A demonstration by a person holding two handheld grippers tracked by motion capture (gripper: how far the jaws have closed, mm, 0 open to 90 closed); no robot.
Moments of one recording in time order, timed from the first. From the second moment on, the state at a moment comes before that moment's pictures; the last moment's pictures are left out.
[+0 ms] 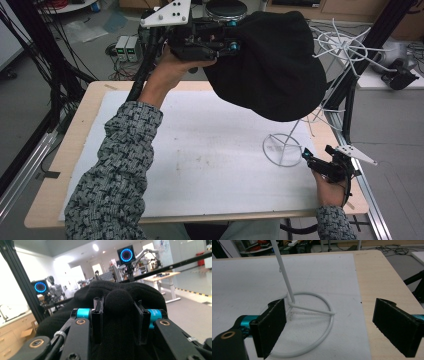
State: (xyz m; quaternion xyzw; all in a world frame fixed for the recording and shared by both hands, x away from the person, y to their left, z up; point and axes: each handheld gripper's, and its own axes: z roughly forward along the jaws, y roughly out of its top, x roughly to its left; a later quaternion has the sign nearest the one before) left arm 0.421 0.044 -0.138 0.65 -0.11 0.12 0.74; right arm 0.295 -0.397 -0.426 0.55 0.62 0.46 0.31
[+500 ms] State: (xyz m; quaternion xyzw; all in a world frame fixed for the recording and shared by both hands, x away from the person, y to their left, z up) left arm 0.421 0.046 -0.176 0.66 -0.09 0.15 0.73; right arm 0.296 -0.395 -0.426 0.55 0.63 0.46 0.31
